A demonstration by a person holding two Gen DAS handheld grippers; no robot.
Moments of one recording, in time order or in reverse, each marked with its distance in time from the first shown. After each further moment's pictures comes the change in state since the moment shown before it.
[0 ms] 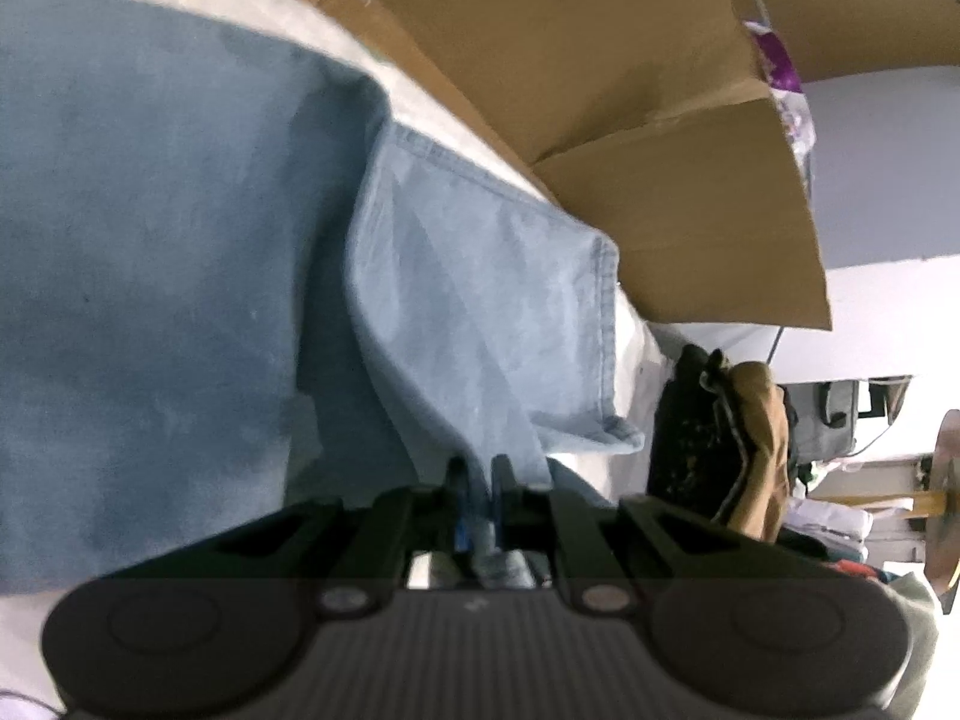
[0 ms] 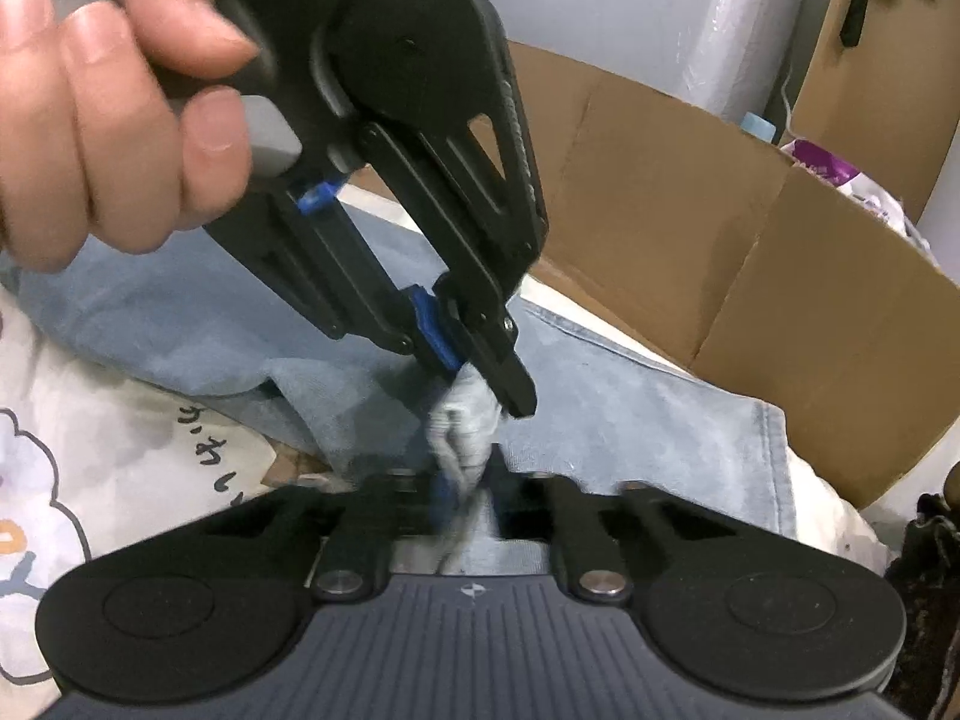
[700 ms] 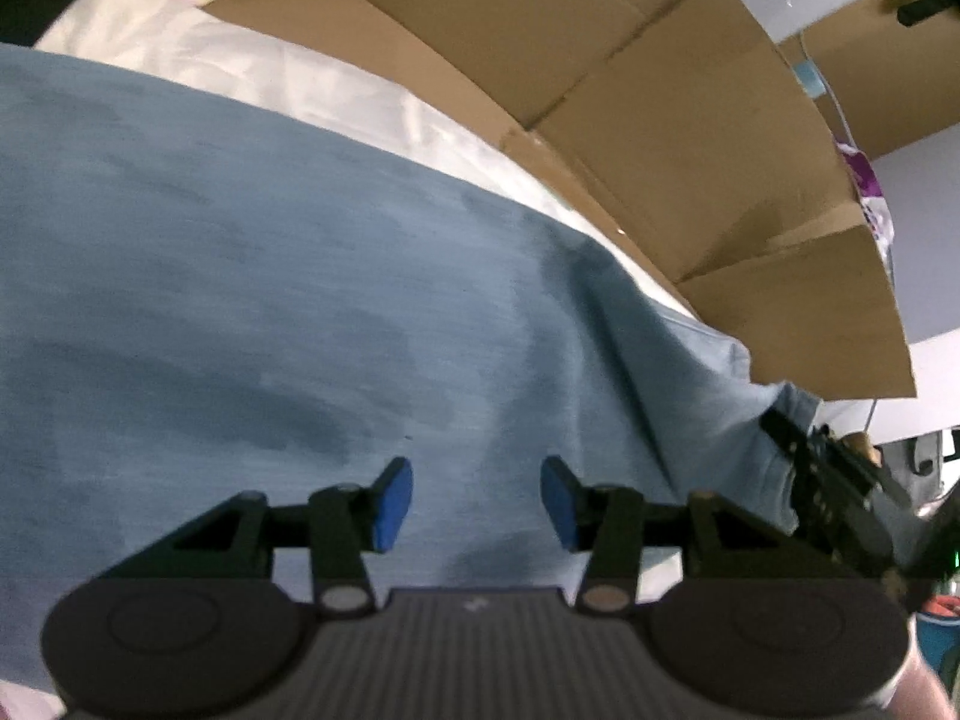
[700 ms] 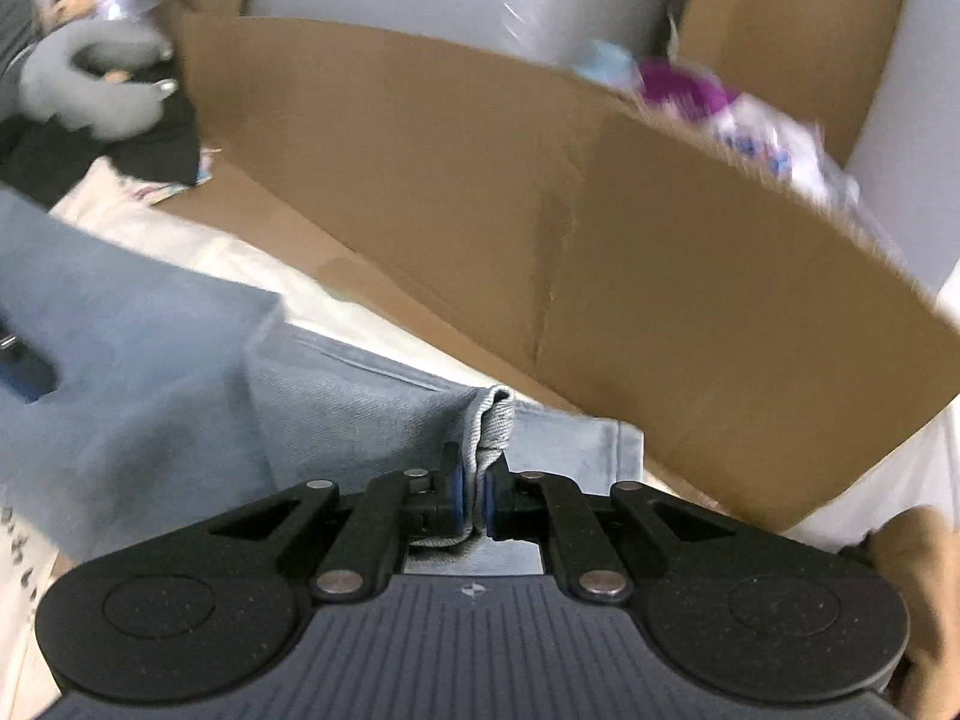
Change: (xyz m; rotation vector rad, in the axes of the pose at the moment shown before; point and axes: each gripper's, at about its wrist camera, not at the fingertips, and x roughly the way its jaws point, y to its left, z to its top) left arm -0.070 0.076 0.021 0.017 -0.172 0.207; right arm 0.060 -0.147 0.042 0.155 0.110 -0.065
